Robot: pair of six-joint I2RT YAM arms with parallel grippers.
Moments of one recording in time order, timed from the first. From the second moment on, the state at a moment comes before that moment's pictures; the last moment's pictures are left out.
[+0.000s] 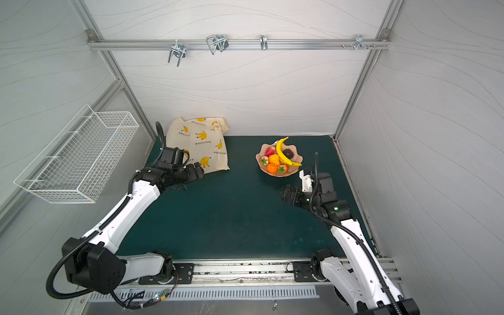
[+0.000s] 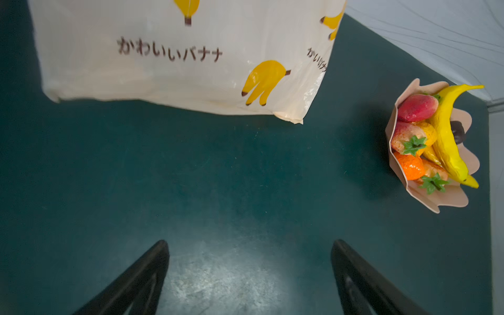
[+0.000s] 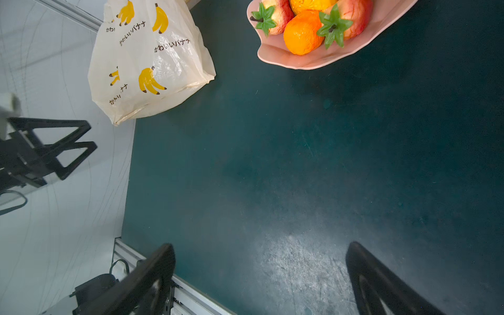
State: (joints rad) left arm -0.23 1.32 1.15 -0.78 -0.02 -0.63; right arm 0.28 0.83 0.80 -0.74 -0.42 0.50
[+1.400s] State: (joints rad) left arm -0.07 1.70 1.07 -0.22 0.12 -0.98; right arm 0.29 0.90 0.80 -0.71 -0.50 0.50
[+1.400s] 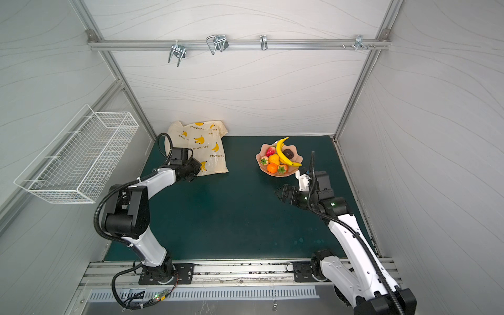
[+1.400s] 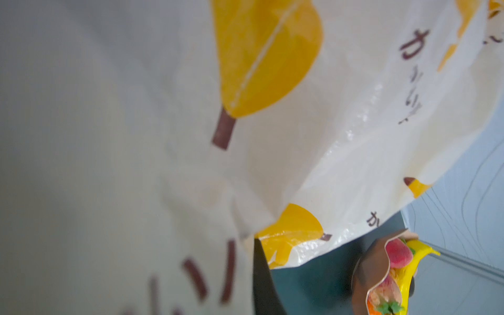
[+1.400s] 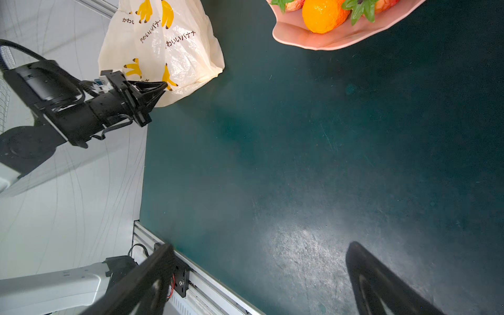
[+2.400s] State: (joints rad) left arm -0.25 0.88 0.68 -0.78 0.31 -0.64; right arm 0.37 1.17 0.93 -0.56 -0.65 0.50
